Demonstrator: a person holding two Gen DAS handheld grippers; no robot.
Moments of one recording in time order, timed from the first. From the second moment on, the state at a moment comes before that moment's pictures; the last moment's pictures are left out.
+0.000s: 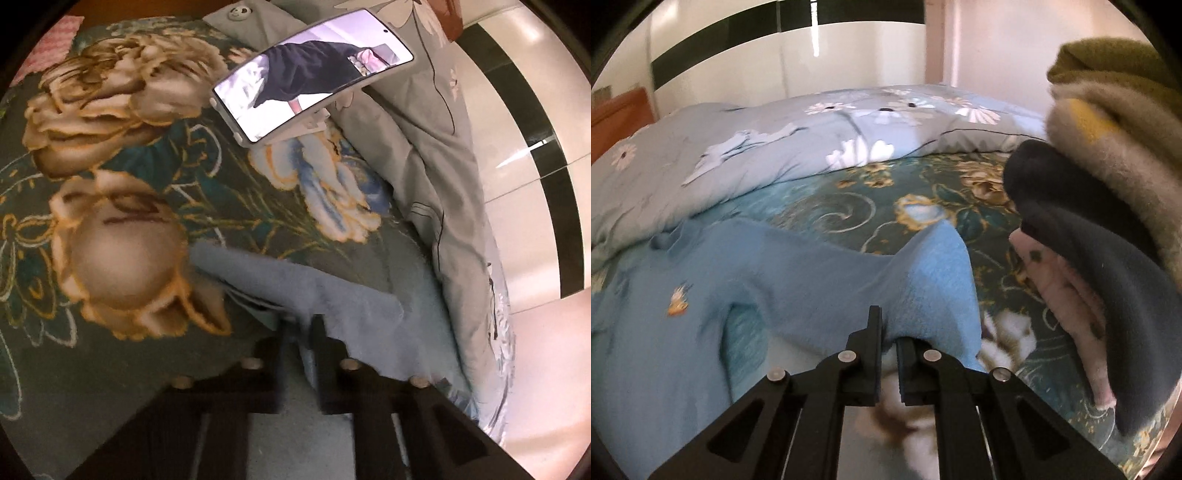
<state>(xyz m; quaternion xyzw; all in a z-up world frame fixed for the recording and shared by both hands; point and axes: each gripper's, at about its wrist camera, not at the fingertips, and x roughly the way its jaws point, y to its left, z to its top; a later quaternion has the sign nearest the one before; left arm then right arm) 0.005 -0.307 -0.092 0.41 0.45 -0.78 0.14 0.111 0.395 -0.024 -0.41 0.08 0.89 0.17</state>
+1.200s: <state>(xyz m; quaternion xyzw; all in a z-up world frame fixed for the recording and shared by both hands) 0.040 0.048 -0.040 0.48 0.15 -0.82 -0.27 0.094 0.342 -0.033 -0.41 0.15 0.90 0.03</state>
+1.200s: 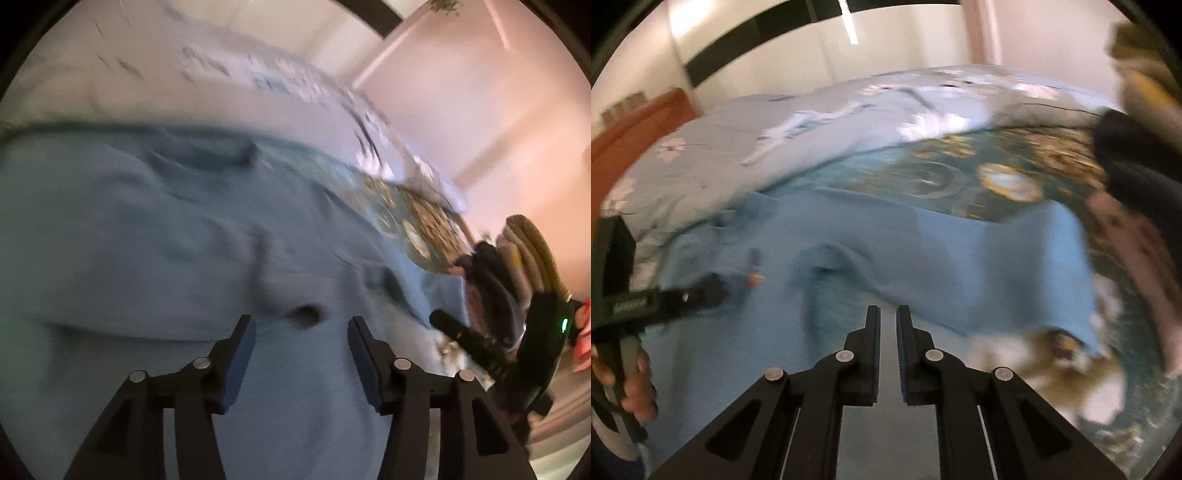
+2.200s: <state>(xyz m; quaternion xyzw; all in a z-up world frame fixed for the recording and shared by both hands) 0.047 -0.068 -0.082 0.47 0.06 -0.88 0.01 -0.002 0.302 -0.060 -0.47 0.14 0.87 -0.03</state>
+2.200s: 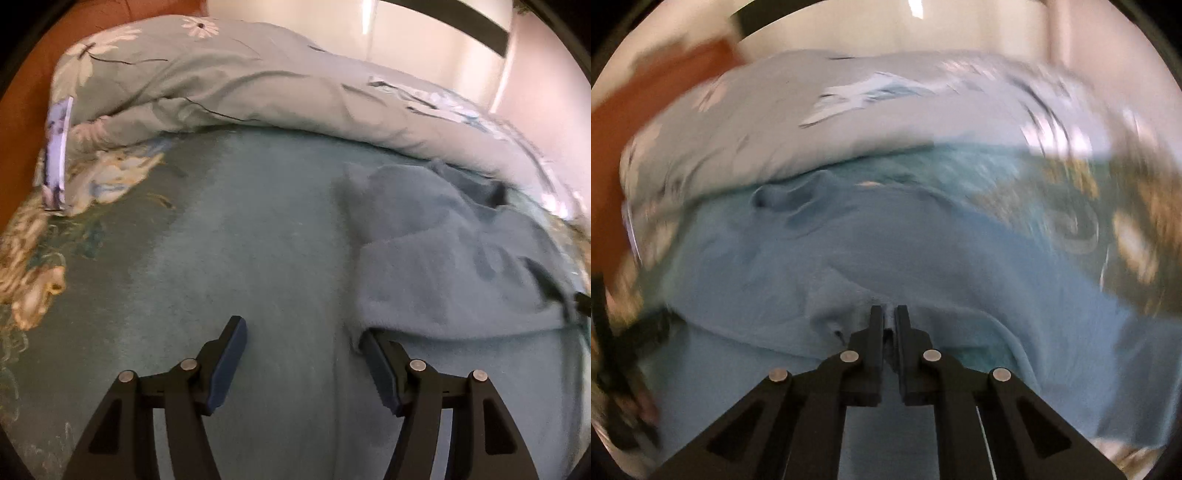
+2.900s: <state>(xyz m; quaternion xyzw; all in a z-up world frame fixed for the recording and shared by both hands) -0.067 -0.064 -0.079 0.51 0.17 -0.83 -0.13 -0.020 0.244 -0.058 -0.49 0.02 0.86 -0.11</state>
